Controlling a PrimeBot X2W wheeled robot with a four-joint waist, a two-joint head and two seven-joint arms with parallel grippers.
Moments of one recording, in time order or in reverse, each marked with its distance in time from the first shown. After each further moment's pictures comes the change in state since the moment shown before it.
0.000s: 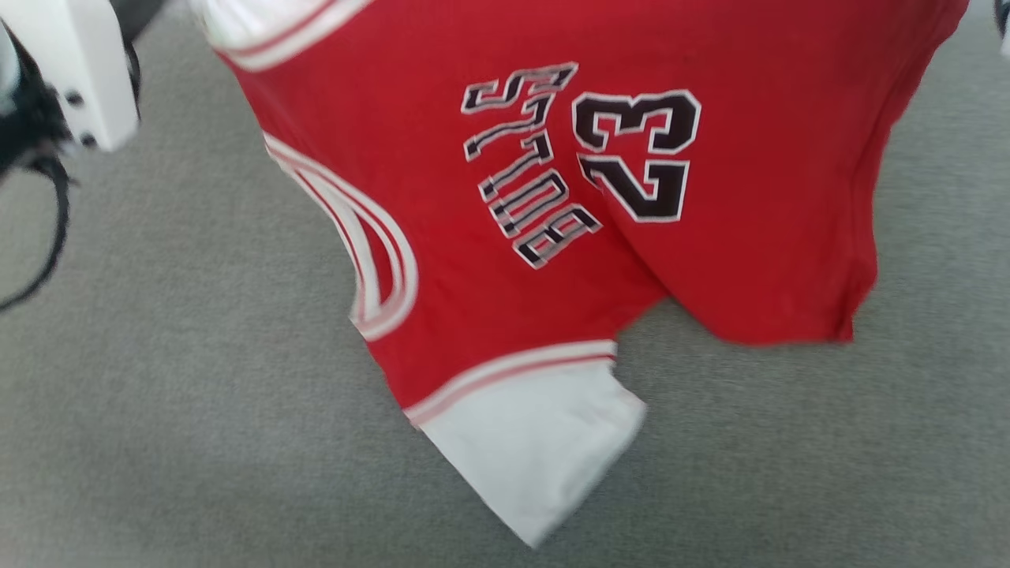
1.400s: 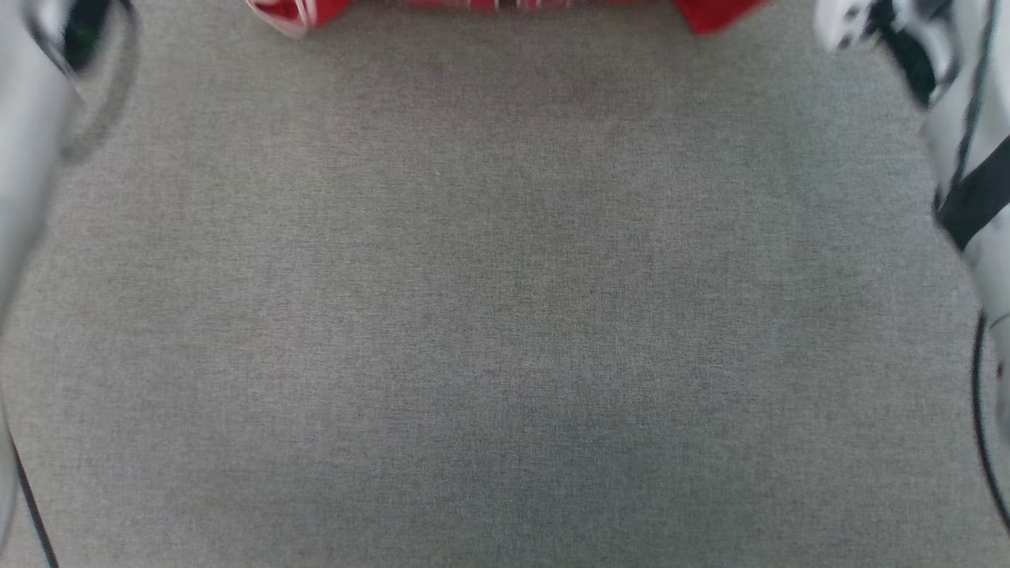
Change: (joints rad) left arm -0.312 -0.402 -0.131 0.858 0.296 -0.297 -0.667; right arm -0.171 0.405 -0.138 0.660 -0.583 0.000 -0.685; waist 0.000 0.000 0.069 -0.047
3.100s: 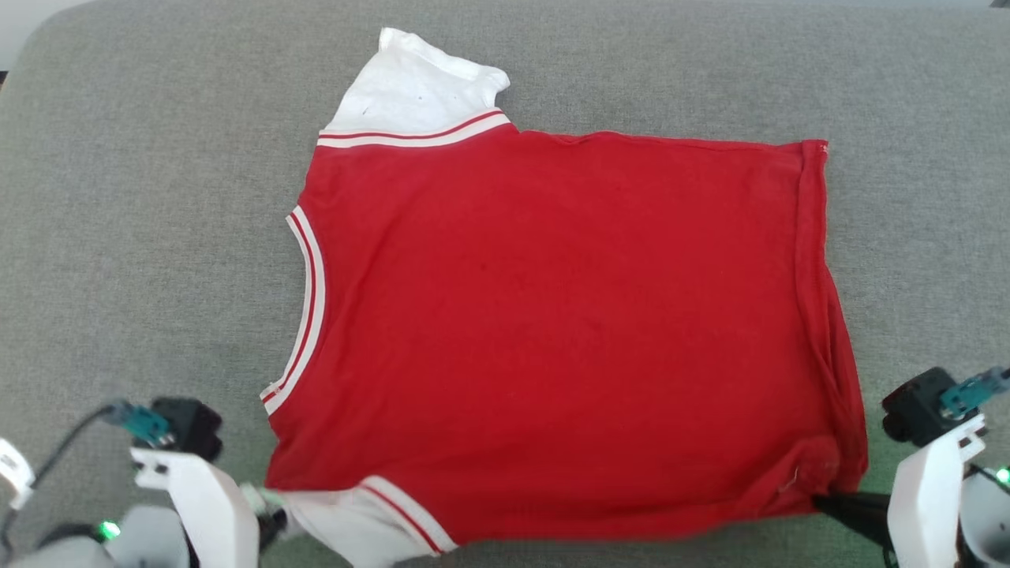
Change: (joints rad) left arm 1.092 0.611 -0.123 -1.247 -0.582 0.582 0.423; right arm 1.371 -0.413 -0.137 -1.325 0.642 0.000 0.904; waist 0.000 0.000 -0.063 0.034
